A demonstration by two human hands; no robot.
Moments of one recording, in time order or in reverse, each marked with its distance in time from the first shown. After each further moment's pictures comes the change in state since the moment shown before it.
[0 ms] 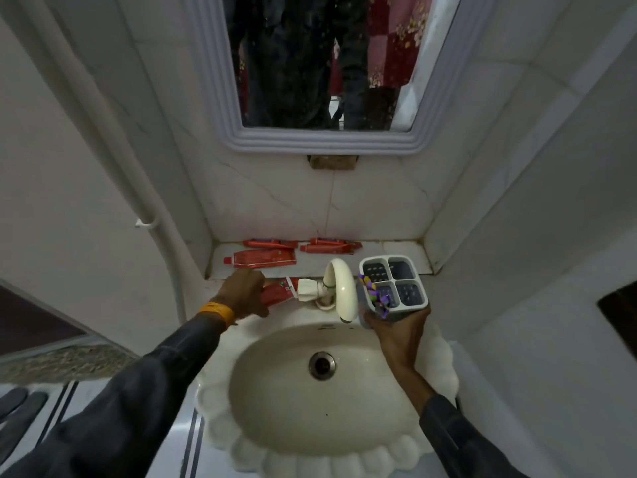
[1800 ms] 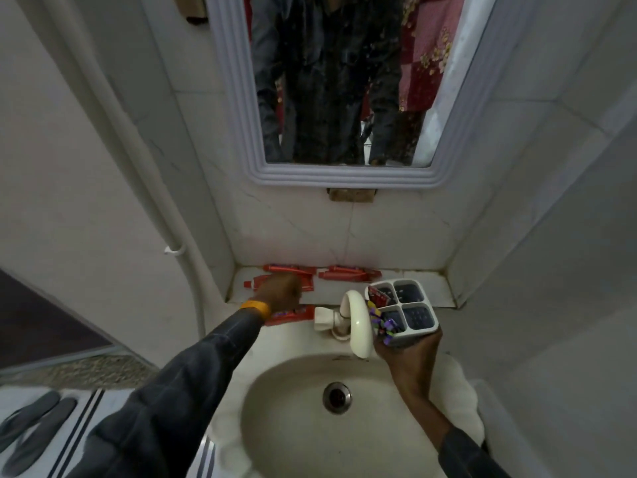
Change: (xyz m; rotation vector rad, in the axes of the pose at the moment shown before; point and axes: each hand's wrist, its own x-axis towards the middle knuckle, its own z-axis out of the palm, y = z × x) left_hand 0.056 0.012 -0.018 -0.147 0.090 0.025; right_hand 0.023 0.007 0.015 0.011 -0.071 -0.026
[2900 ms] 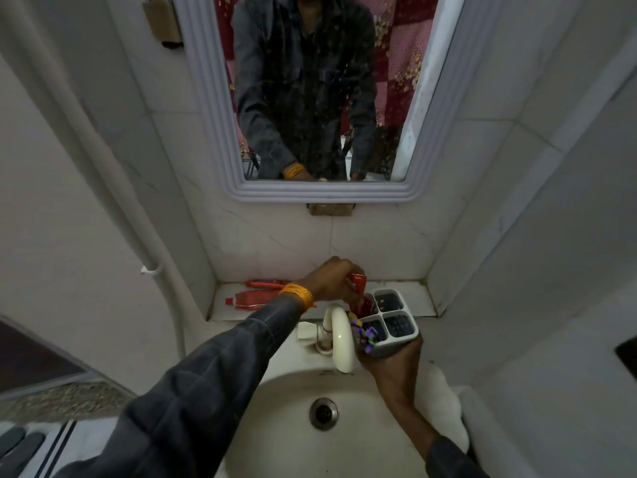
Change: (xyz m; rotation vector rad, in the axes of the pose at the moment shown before) left_hand 0.032 0.135 -0.048 -0.190 -0.114 0.400; right_hand 0.003 -0.013 -0.004 0.008 -0.013 -0.049
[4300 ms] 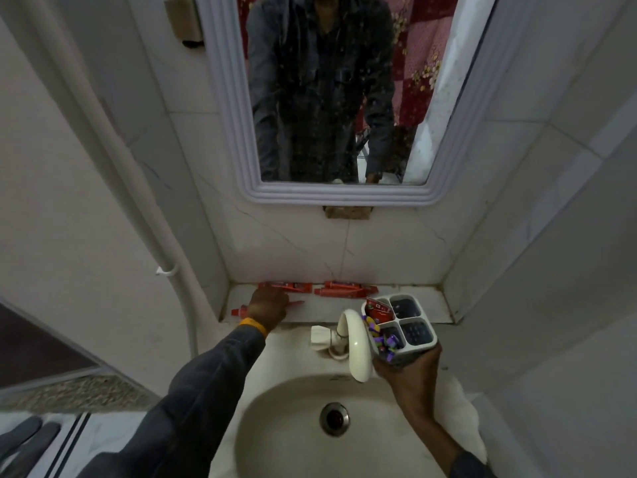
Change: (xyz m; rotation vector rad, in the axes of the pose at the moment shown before) left_hand -0.062 -0.146 0.042 0.438 0.133 -0.557; right_hand -0.001 0.011 0.000 0.021 -0.047 -0.026
